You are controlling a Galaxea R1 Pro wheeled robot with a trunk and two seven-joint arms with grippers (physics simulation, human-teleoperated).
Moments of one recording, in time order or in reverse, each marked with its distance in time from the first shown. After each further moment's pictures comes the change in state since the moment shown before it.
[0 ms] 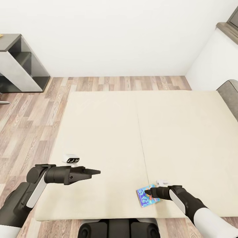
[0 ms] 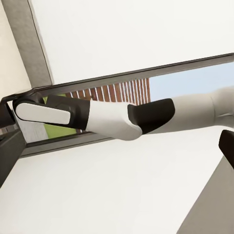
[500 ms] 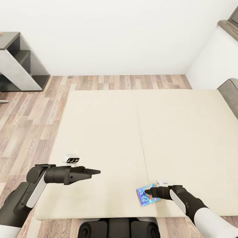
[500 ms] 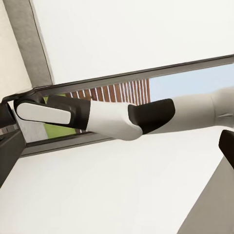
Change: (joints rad) left arm 0.000 0.000 0.003 0.000 0.000 0.000 0.001; right arm -0.001 -0.004 0.000 -0.001 0.000 -0.002 0.012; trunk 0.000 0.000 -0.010
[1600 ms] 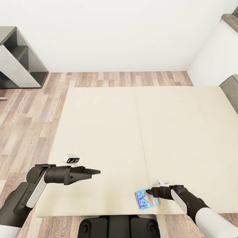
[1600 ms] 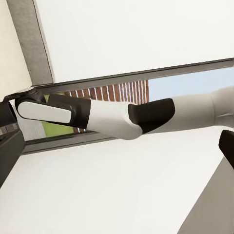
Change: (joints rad) left arm 0.000 0.000 -0.001 0.000 0.000 0.000 0.001; right arm -0.001 -0.011 0.000 0.000 0.000 0.000 0.000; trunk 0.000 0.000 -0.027
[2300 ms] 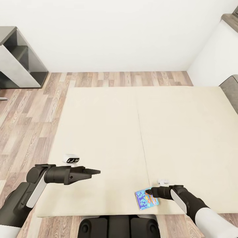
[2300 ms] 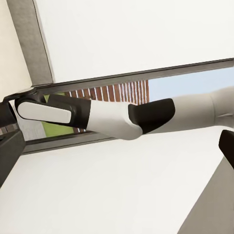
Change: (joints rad) left arm 0.000 0.000 0.001 0.000 0.000 0.000 0.000; right arm 0.000 0.003 -0.001 0.001 -0.001 0.001 0.001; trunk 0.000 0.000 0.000
